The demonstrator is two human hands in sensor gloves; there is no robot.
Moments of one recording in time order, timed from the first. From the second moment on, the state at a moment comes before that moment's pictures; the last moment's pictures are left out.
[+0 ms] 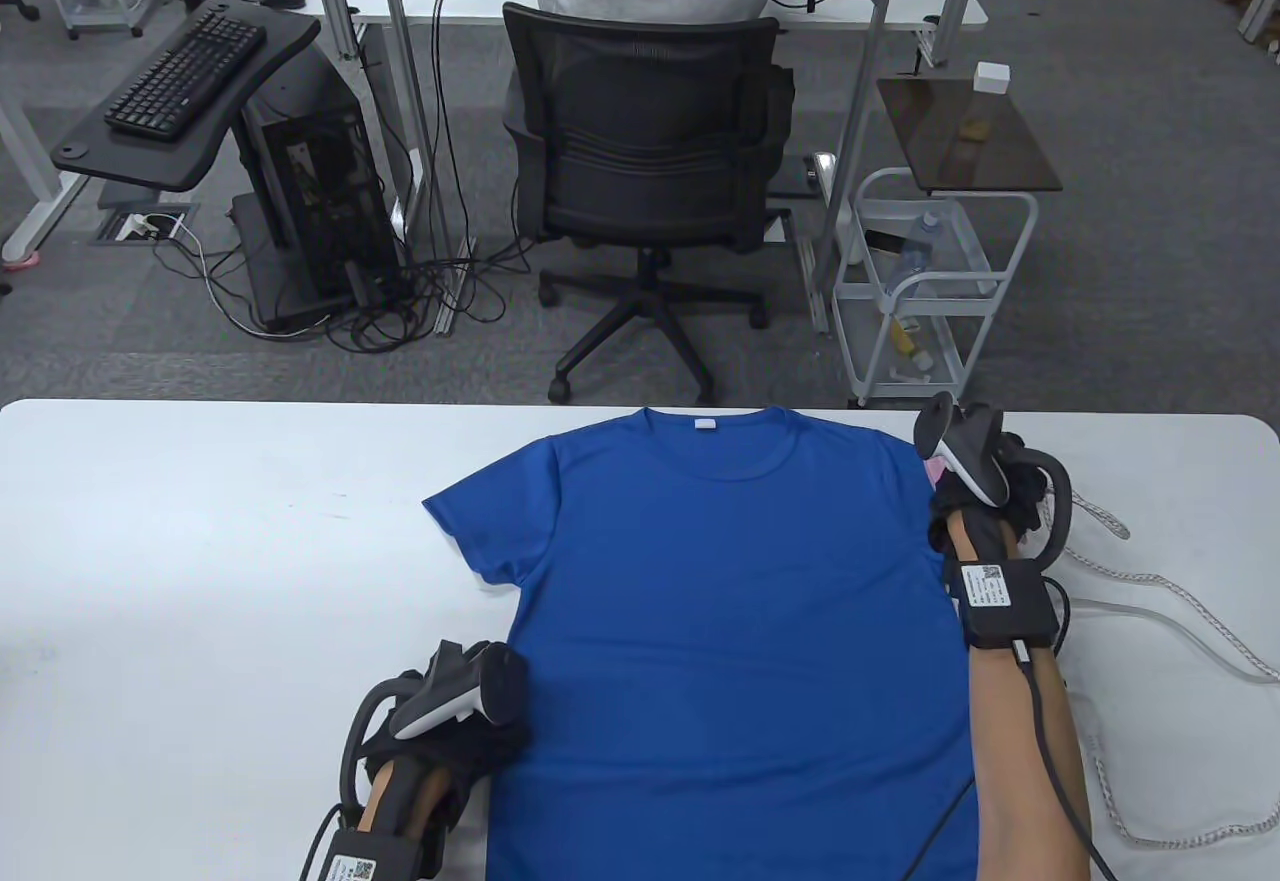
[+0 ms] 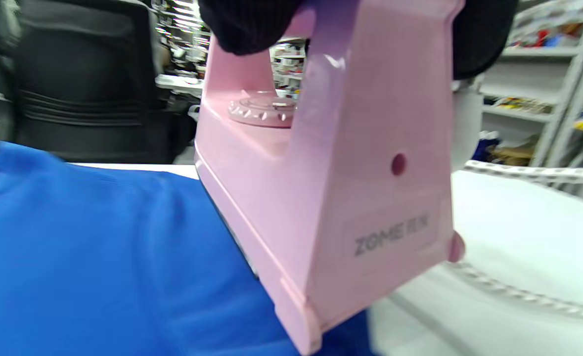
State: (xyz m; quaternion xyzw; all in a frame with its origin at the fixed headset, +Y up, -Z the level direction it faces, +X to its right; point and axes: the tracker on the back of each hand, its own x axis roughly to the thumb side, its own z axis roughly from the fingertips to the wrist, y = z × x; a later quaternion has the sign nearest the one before) left_hand -0.192 -0.802 -0.358 -0.28 -0.07 -0.03 0.96; right_hand 0.288 -0.696 -0.547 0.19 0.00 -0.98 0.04
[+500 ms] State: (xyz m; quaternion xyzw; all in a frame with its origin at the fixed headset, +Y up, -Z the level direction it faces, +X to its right) left_hand -0.190 -0.802 -0.355 -0.29 -0.07 -0.03 0.95; right_hand 0.285 -0.726 -0.530 0.21 0.00 -0.98 0.07
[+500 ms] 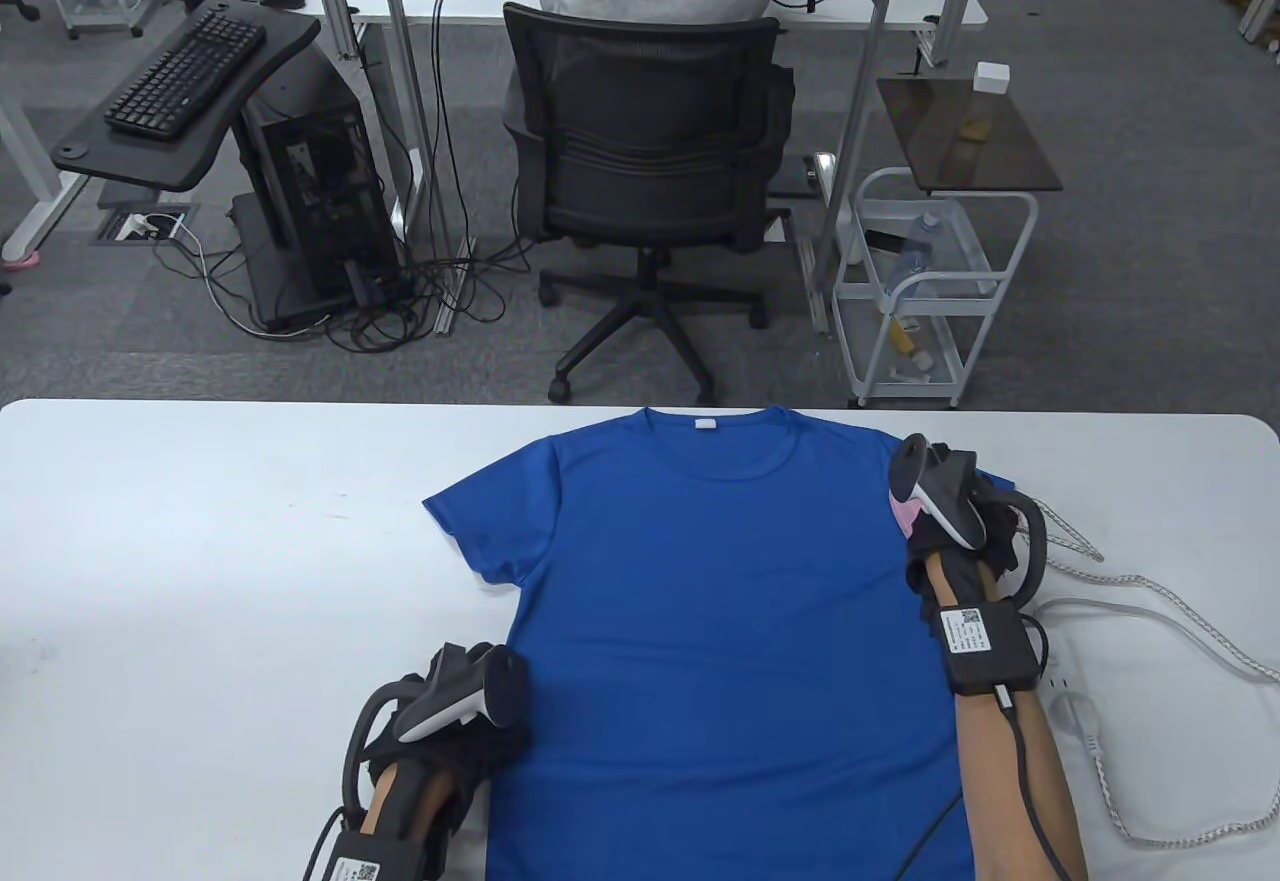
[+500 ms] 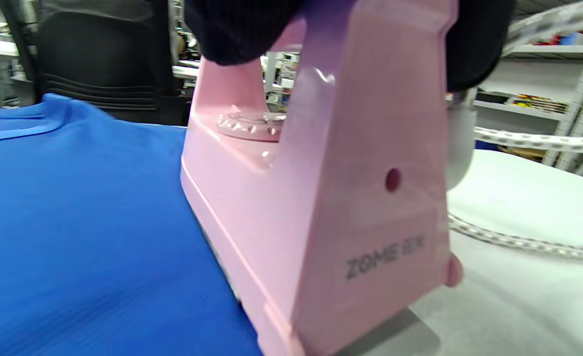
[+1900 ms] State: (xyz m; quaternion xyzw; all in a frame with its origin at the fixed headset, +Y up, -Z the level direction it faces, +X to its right) left_hand -0.204 -0.798 -0.351 -0.30 -0.05 -0.04 0.95; right_hand 0.397 -0.740 -0.519 0.38 0.11 -0.89 -0.24
